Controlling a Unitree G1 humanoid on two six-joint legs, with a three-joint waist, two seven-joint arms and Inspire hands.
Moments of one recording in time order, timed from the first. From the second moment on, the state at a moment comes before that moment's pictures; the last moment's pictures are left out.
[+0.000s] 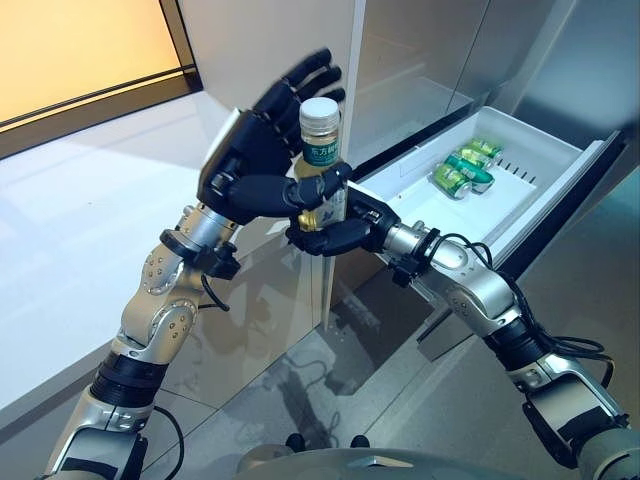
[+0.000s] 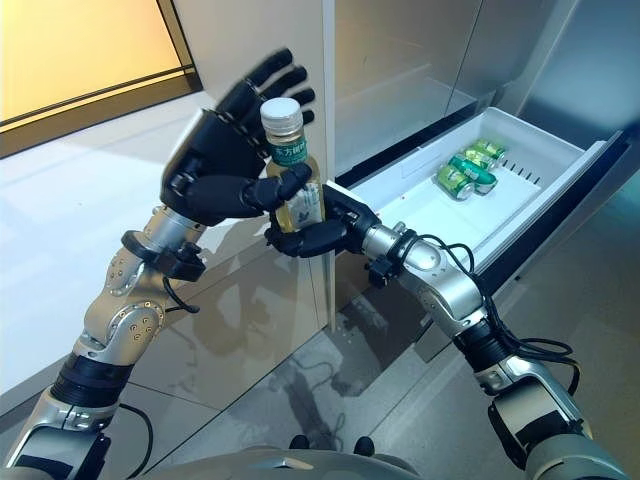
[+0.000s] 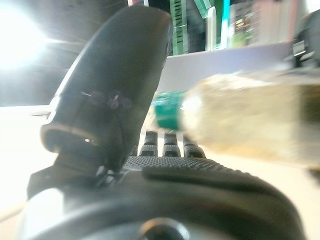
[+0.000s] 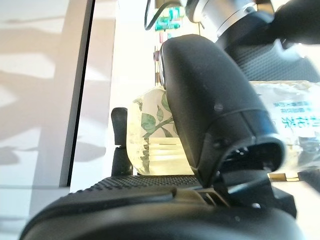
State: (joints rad) left arm -0.29 0.50 -0.09 -0.27 -0.89 -0.17 -0.31; right arm -0.53 -0.54 0.44 0.02 0.60 0.15 0.32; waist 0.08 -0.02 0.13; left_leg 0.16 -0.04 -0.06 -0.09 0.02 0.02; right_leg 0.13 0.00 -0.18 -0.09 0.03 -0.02
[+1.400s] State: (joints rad) left arm 0.29 0.13 -0.07 0.46 -1.30 0.48 -0.97; right arm 0.03 -0.69 -0.19 -0.29 0.65 0.10 0.40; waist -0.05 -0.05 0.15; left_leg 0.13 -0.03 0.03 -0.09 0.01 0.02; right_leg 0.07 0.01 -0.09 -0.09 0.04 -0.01
